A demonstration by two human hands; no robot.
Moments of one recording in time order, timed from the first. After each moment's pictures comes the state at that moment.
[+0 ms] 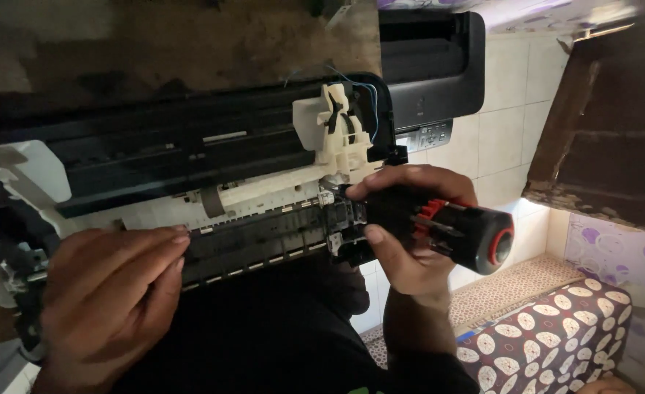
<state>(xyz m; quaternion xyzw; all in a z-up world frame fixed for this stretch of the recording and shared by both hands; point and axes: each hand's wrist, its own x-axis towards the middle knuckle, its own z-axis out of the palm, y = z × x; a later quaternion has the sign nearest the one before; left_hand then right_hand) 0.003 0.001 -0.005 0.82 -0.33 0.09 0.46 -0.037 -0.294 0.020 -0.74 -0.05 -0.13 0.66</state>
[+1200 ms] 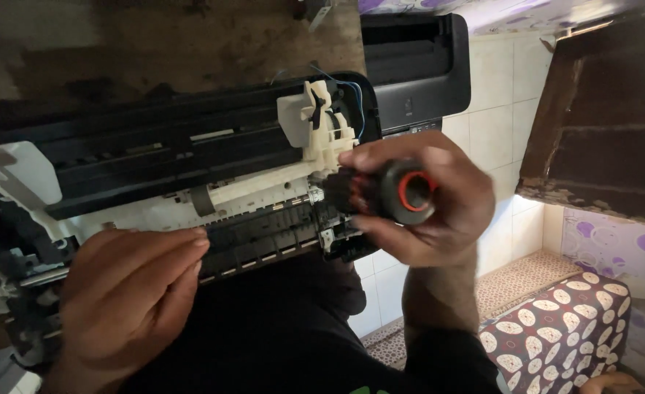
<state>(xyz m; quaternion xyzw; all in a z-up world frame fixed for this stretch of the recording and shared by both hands) -0.010 -0.007 -0.005 0.82 -0.33 0.06 0.47 0.009 -0.334 0.040 -0.77 -0.34 -0.12 0.53</state>
